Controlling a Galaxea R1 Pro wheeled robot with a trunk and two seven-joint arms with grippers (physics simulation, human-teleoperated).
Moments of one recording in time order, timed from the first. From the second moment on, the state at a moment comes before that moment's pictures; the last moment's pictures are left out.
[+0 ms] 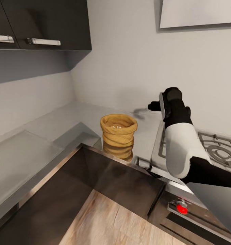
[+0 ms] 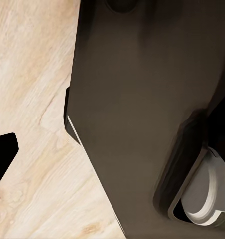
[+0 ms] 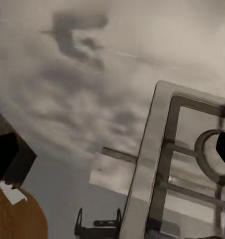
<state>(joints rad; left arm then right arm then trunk) 0.00 -0.02 0.01 -0.04 0.19 -0.12 0.02 -1.44 0.17 -0.32 -0.83 0.47 1.04 -0.01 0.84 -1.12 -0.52</state>
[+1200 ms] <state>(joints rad) 0.00 -0.02 0.02 -0.04 0.20 -0.12 0.02 -1.42 0.17 -0.32 -0.70 0.47 1.05 -0.01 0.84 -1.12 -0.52</state>
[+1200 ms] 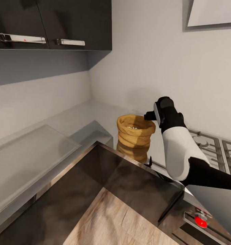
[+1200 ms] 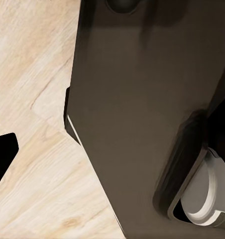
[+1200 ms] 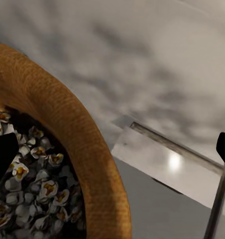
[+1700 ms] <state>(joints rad) 0.00 -0.02 0.02 -0.04 0.20 -0.12 0.02 -1.42 0.17 -0.32 -0.59 0.47 1.05 -0.01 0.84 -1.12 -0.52</state>
